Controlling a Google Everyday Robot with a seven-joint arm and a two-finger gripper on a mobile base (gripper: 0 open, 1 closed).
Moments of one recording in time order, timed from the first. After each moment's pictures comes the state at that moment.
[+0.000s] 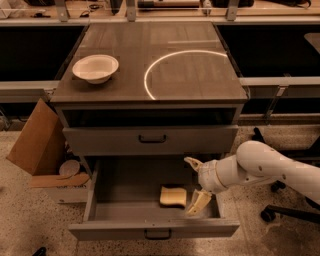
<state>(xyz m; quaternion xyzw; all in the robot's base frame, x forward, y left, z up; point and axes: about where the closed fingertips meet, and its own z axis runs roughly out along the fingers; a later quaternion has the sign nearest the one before) 0.496 -0.093 0.573 -0.64 0.66 0.21 0.32</state>
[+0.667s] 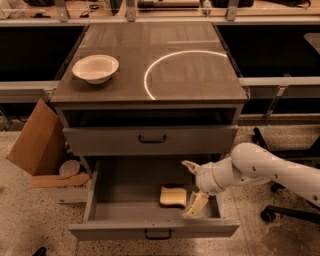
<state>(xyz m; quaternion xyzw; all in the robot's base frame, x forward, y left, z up) 0.498 -0.088 0.549 -0.64 0.67 0.23 0.30</state>
